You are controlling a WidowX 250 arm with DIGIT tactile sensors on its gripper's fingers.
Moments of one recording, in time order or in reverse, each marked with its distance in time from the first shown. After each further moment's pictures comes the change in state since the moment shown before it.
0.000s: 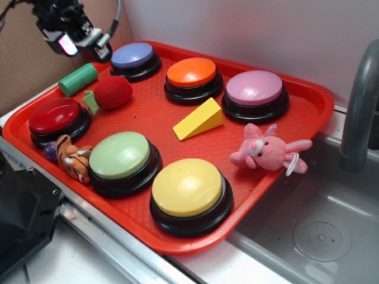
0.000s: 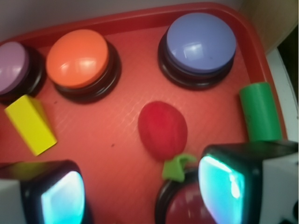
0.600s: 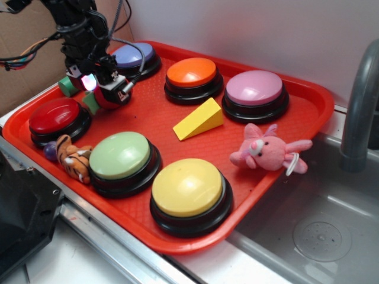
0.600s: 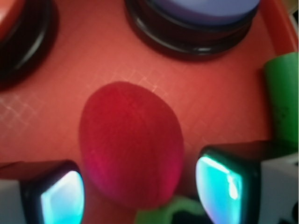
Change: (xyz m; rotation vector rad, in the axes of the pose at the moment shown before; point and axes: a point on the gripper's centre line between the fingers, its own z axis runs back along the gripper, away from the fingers) arm -0.005 0.015 -0.064 0.107 0.156 -0.003
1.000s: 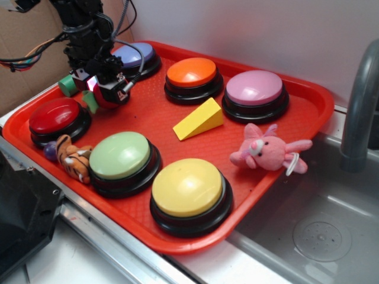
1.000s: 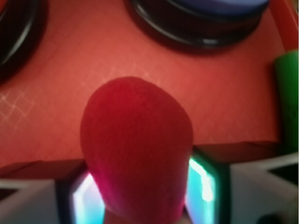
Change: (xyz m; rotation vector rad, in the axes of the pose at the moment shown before) arm 0.004 -0.003 0.007 0.022 0.008 0.067
